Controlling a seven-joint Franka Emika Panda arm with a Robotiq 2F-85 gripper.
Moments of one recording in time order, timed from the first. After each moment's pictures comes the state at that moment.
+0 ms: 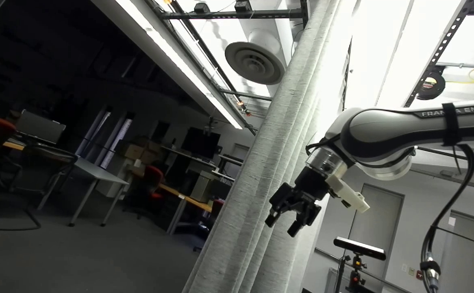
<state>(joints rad) -0.09 -0.53 -0.04 -2.38 -0.03 2.16 0.13</state>
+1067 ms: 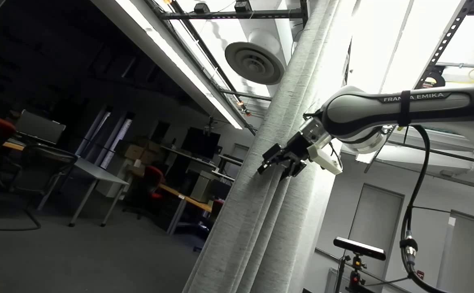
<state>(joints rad) -0.10 -0.34 -0.08 -2.07 -0.12 2.36 0.04</state>
